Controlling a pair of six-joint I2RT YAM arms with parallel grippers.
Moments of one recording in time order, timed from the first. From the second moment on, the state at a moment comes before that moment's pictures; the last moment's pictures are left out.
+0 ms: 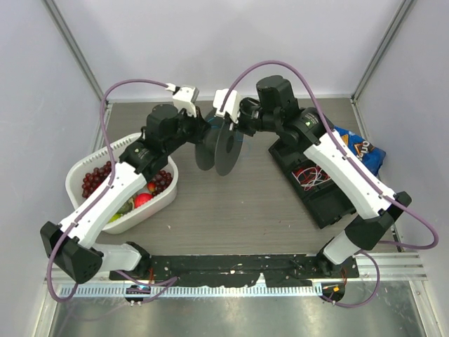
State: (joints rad) left arm -0.60 1.29 1.33 -0.31 -0.03 -0.25; right arm 0.71 1.57 1.87 -0.73 -0.24 -0.71
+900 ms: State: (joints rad) left arm -0.50 1.28 1.53 -0.63 0.50 -0.09; right arm 0.36 1.47 1.72 -0.58 -0.24 -0.74
